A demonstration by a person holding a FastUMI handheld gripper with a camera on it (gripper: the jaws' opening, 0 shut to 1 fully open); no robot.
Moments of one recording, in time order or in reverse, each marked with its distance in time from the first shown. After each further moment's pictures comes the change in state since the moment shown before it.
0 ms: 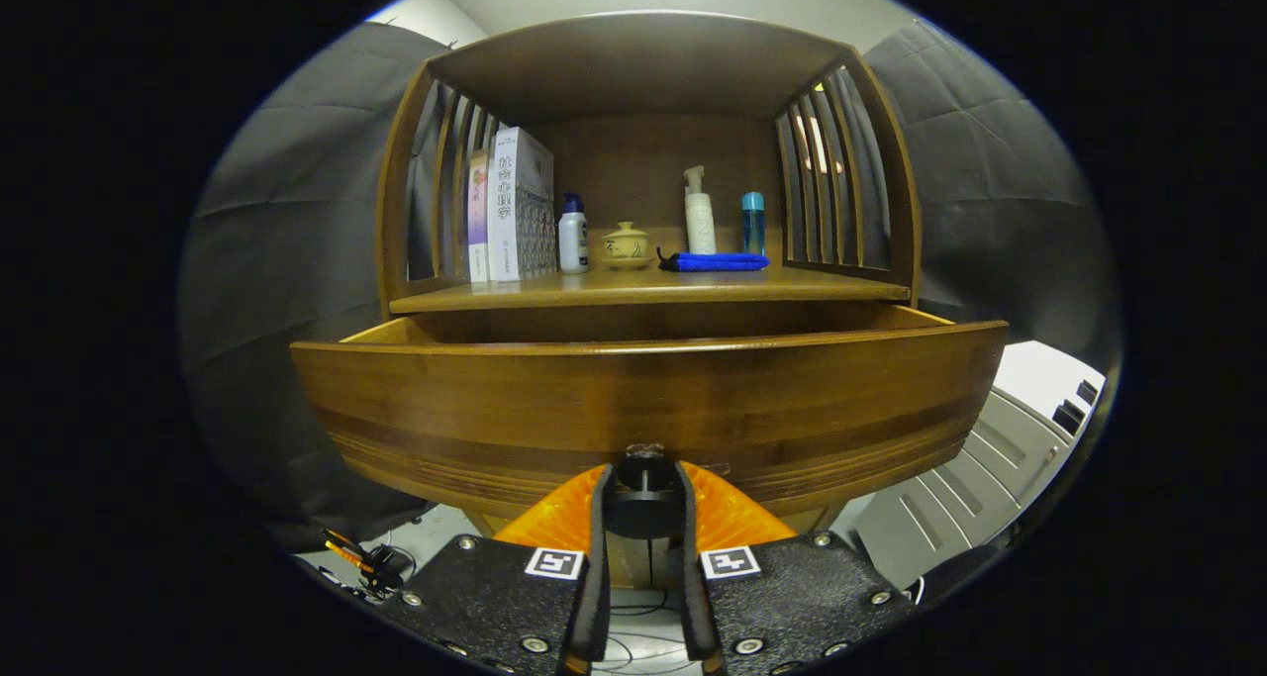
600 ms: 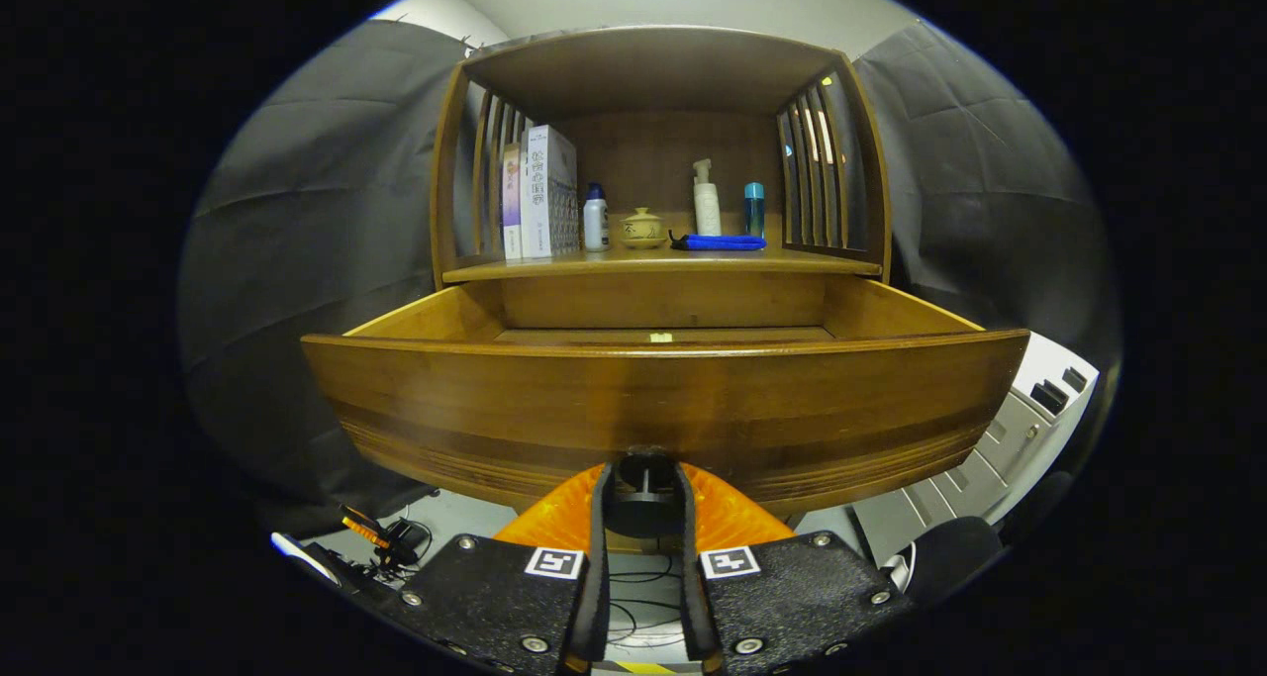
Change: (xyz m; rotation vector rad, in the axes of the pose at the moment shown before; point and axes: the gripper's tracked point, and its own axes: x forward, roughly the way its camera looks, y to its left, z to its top) arm -0.067 0.011 -0.031 -0.009 0.042 0.035
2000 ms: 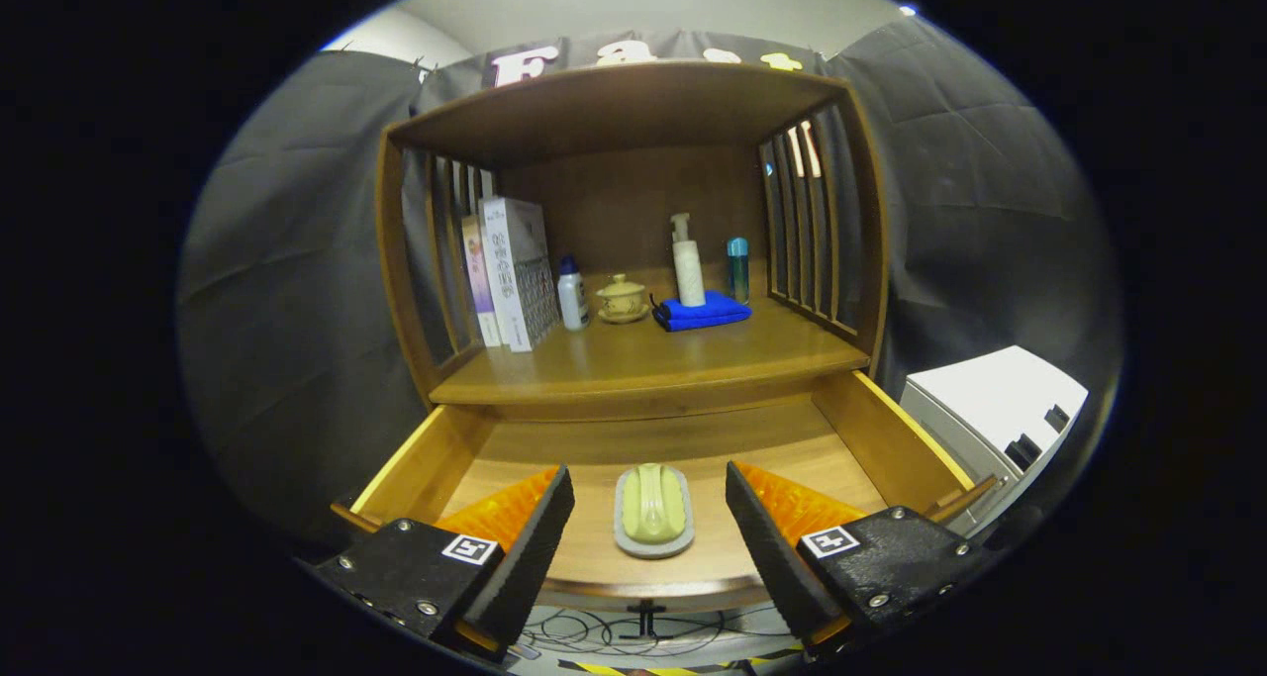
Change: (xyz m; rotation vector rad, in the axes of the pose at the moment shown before) arm 0.036 -0.010 0.142 0.098 0.077 -0.059
